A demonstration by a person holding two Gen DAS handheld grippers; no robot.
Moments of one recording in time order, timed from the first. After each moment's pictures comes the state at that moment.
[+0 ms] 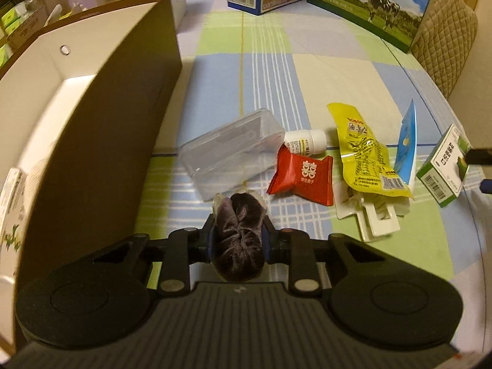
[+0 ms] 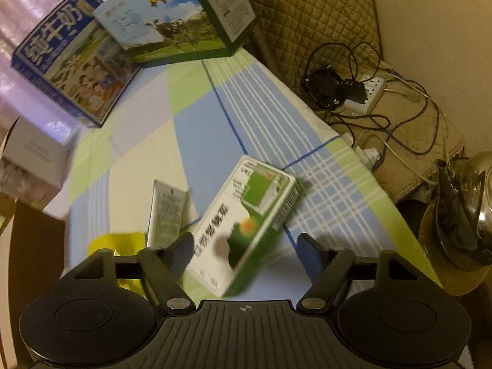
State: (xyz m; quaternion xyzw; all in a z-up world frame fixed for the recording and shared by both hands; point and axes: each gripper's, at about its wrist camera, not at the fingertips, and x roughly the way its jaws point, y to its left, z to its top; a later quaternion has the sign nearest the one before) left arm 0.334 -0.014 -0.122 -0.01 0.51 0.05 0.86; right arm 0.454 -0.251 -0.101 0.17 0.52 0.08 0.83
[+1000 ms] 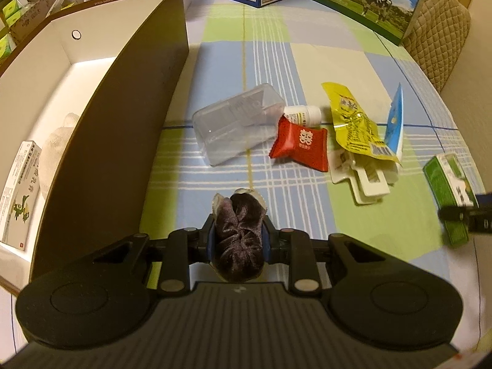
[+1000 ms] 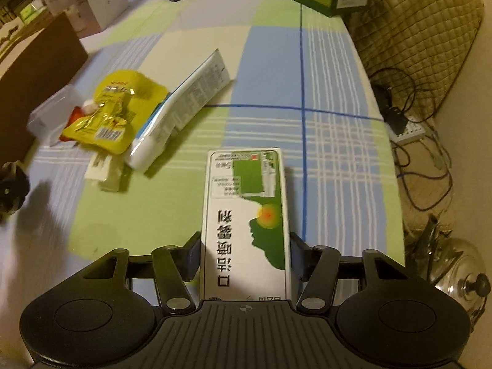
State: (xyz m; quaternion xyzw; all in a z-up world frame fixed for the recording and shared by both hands) left arm 0.301 -0.011 -0.116 -0.02 0.52 0.04 0.86; right arm 0.380 -0.229 -0.133 -0.11 0.54 0.24 0.80
